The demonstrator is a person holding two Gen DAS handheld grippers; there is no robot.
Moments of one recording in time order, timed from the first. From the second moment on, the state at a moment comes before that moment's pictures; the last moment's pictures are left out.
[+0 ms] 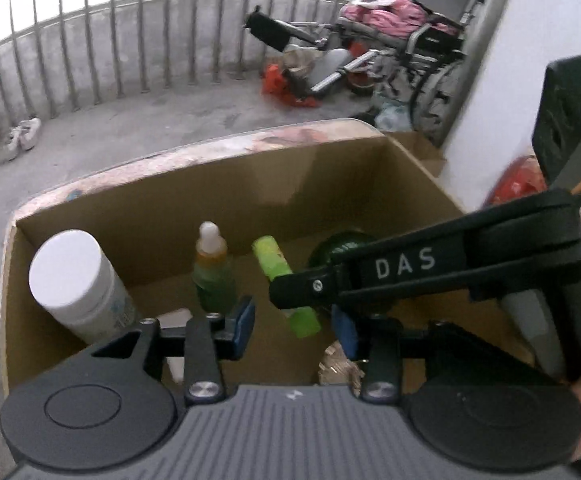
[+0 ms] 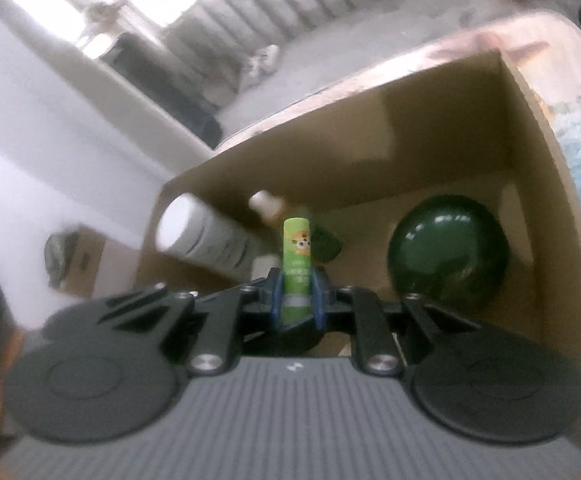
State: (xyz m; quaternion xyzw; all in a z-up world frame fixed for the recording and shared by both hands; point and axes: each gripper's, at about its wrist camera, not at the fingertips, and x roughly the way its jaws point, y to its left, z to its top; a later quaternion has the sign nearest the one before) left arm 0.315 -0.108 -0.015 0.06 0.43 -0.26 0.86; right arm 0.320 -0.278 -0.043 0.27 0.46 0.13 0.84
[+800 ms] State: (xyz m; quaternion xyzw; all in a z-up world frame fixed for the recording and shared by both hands) left arm 0.173 -0.044 0.077 -0.01 0.32 -0.24 0.92; right arm 0.171 -0.284 0.044 0.23 0.35 0.19 0.89
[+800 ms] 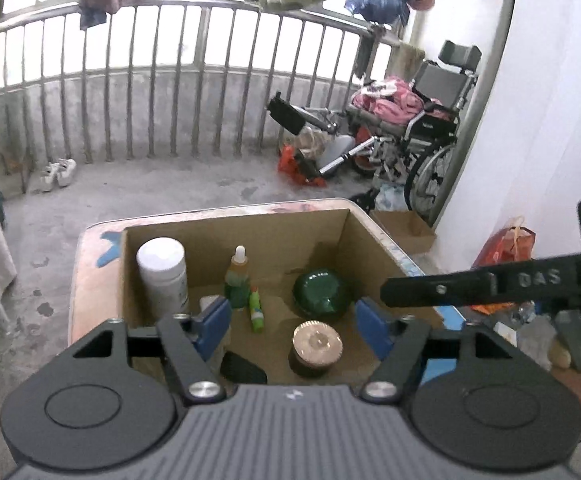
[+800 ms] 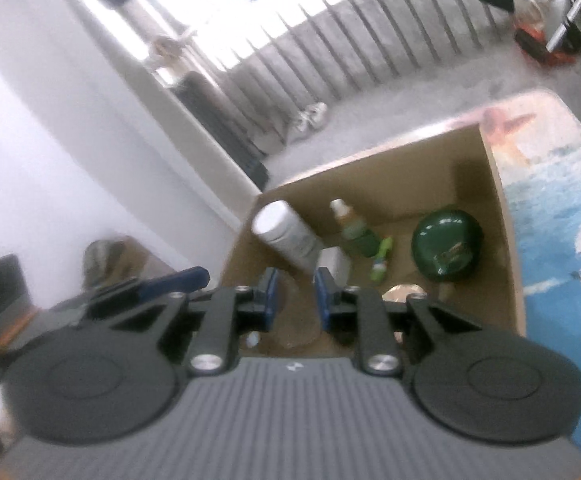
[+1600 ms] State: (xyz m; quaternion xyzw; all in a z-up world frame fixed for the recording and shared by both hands) left arm 0.018 -0.011 0.066 0.03 0.34 -0.09 0.94; right arm -0.002 -0.222 0.045 0.19 0.33 0.24 0.89
